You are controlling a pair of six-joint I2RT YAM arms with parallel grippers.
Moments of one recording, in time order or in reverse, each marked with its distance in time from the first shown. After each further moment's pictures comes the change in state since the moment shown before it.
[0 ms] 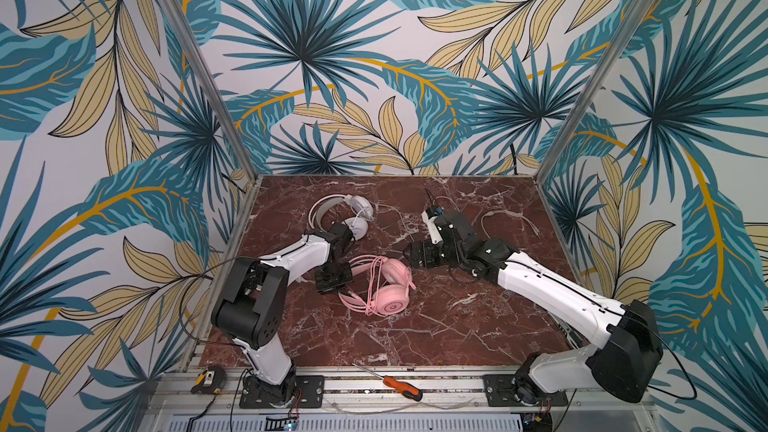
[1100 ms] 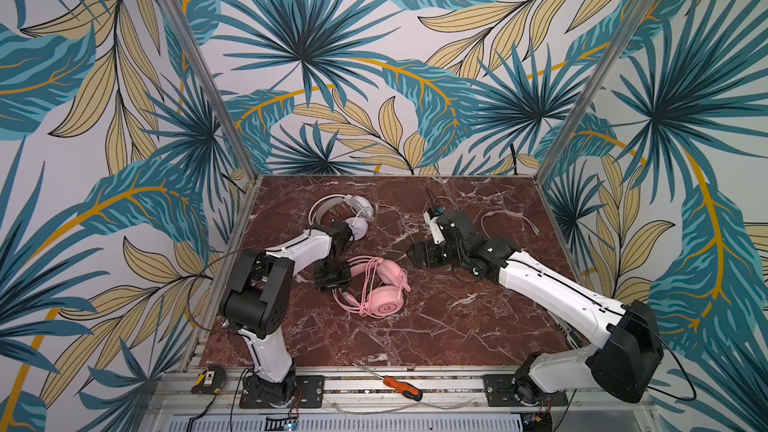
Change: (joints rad) left arm 0.020 0.070 0.065 -0.058 -0.008 0.062; right arm -0.014 0.000 -0.001 -0.019 0.011 -0.048
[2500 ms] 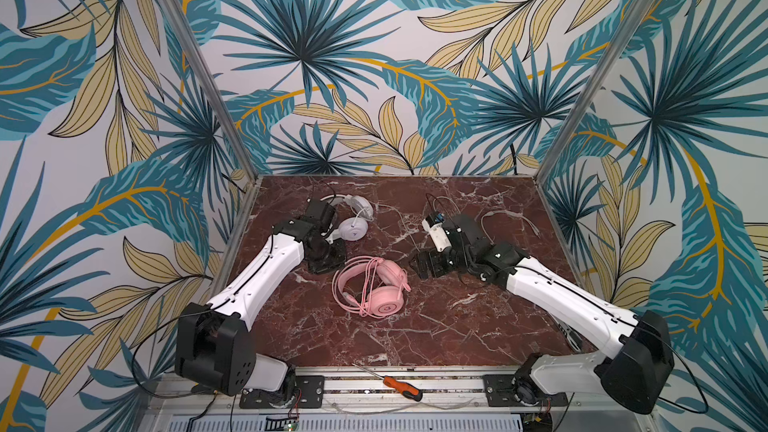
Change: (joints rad) left arm 0.032 -0.373 0.034 -0.025 0.173 0.000; right arm 0.000 -0.079 -0.054 -0.037 -0.101 -0.134
